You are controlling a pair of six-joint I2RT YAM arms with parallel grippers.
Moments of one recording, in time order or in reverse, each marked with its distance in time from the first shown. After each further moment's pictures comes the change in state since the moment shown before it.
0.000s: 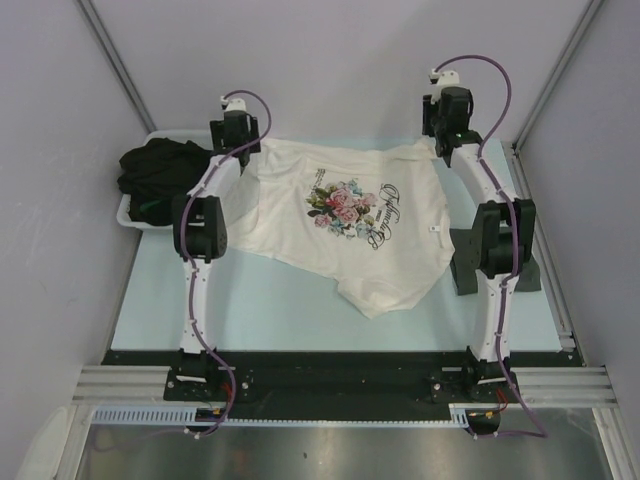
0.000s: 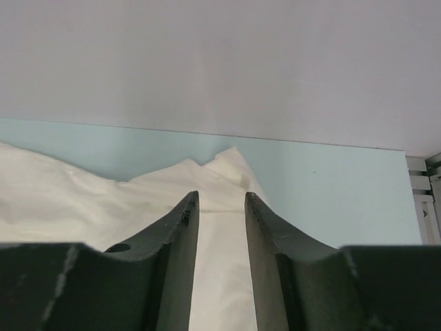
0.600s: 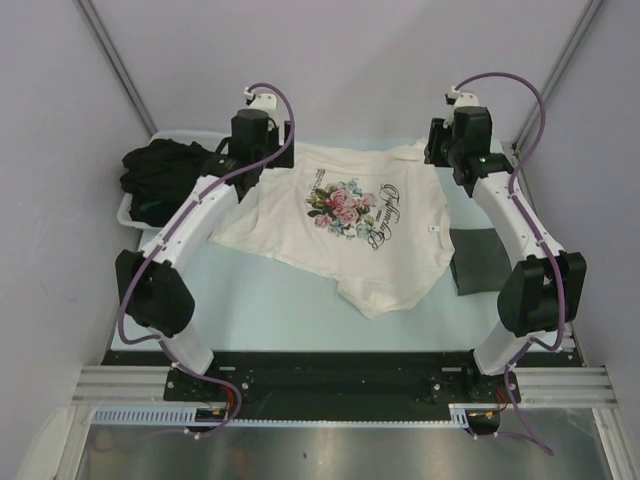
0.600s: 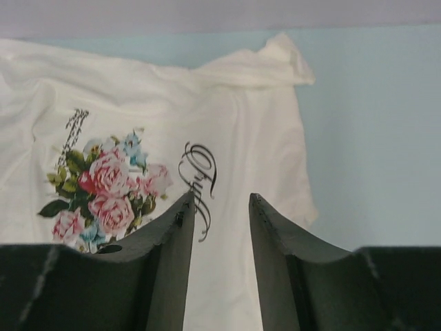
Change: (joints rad) left arm -0.294 -0.862 -0.625 -0.248 0.088 -0.056; right arm 0.065 -0.530 -0.443 -0.230 -0.039 0.223
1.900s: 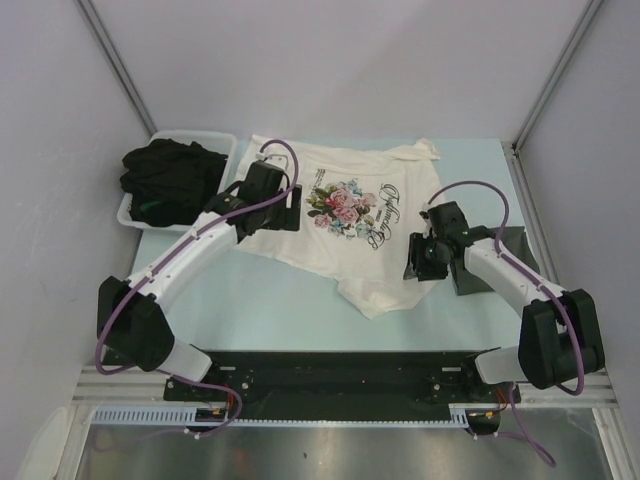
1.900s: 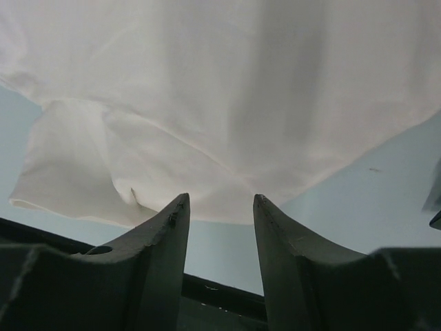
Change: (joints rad) left arm -0.135 -0.237 -0.359 -0.256 0.061 -0.192; right arm 0.125 -0.313 -0.691 -0.279 -0.237 0.209
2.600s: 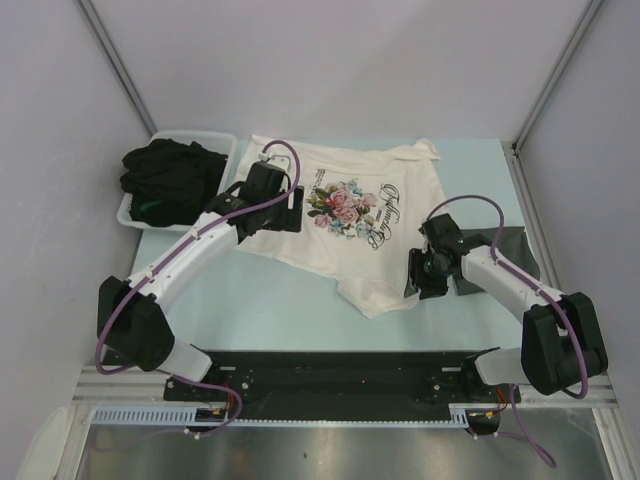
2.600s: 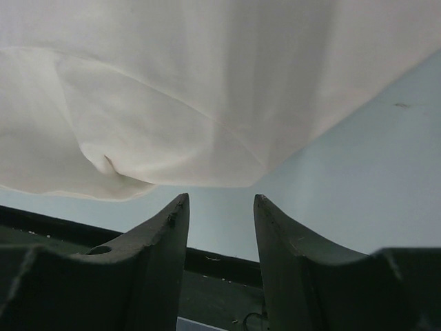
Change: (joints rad) left arm -0.008 0.001 0.000 0.000 0.018 0.011; right arm 0.049 -0.025 -0.077 -0.078 0.014 0.069
